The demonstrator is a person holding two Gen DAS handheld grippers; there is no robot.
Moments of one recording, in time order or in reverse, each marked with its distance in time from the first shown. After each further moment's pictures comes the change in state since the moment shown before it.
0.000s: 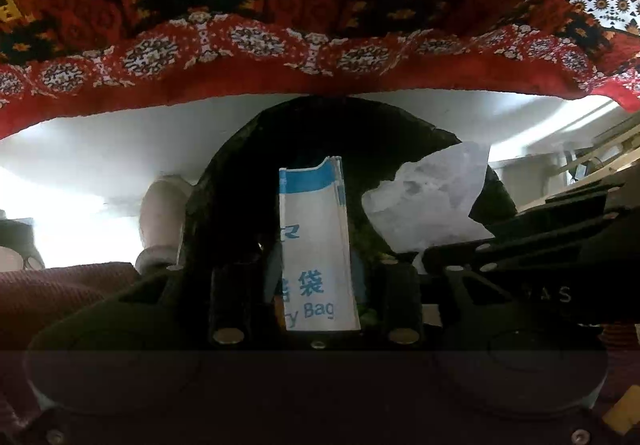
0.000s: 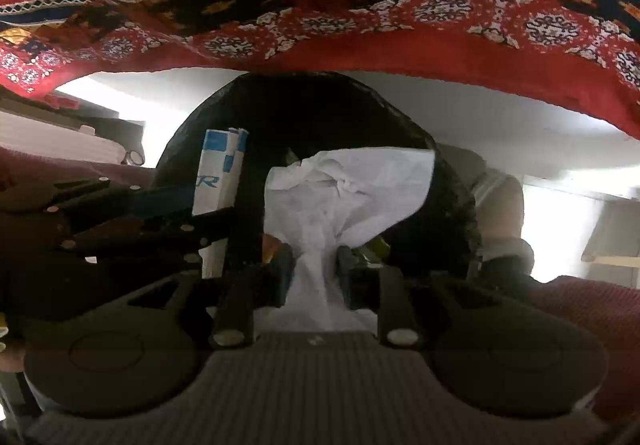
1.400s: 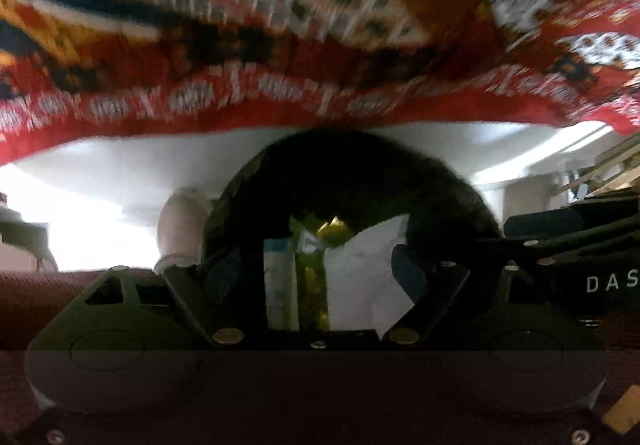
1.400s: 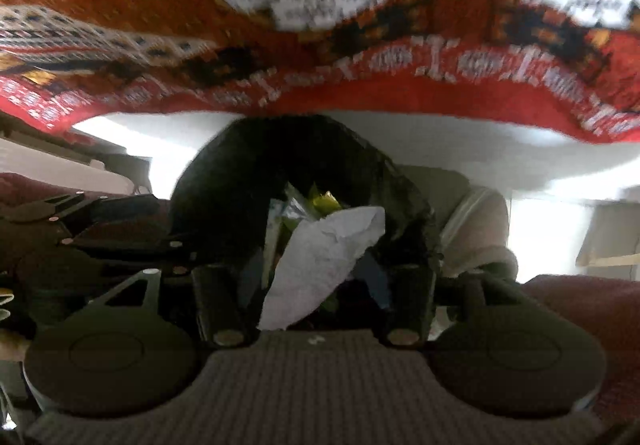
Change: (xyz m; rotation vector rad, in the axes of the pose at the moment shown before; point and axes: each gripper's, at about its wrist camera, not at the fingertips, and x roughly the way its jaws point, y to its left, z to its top) left arm -0.042 0.006 0.006 -0.009 -0.061 0.013; right arm -0.054 -0.017 -0.013 0.038 -0.124 0.018
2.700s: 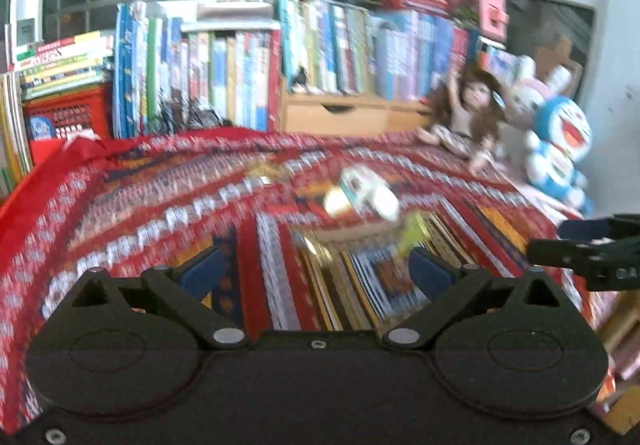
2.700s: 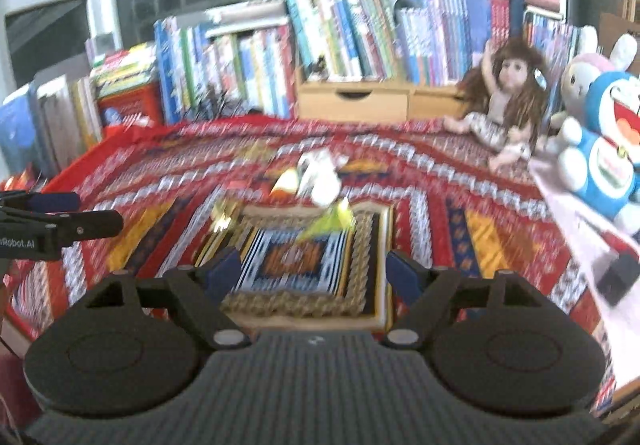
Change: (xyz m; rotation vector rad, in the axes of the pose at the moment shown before) left arm -0.241 -0.036 0.228 0.103 -0.703 -0.034; right arm -0.276 -0.026 0.129 -0.134 -0.803 -0.190
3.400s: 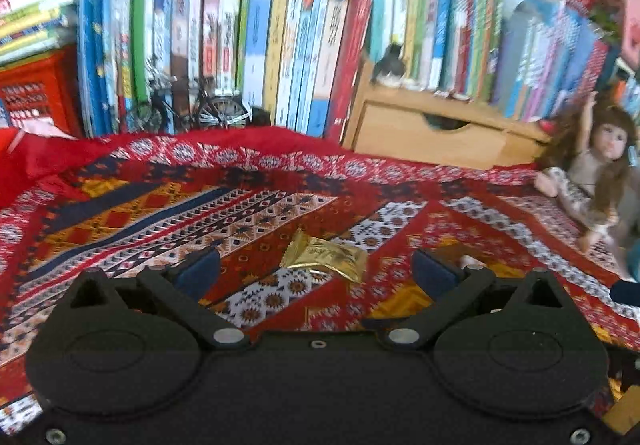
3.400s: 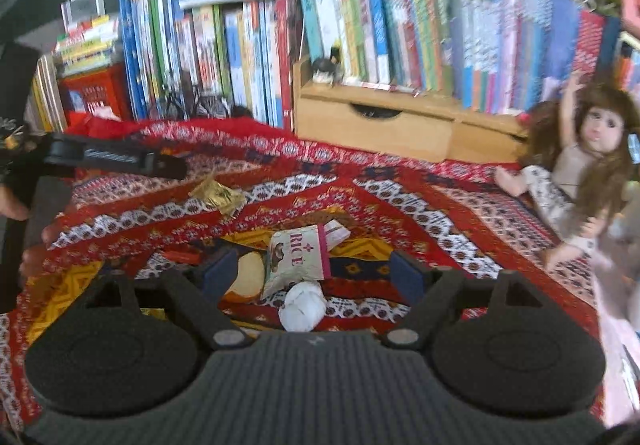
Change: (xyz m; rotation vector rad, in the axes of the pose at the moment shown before) left arm 0.271 0.069 0.114 -0.155 0.171 0.101; right arm 0.184 -0.017 0.108 -0.132 0.133 0.039
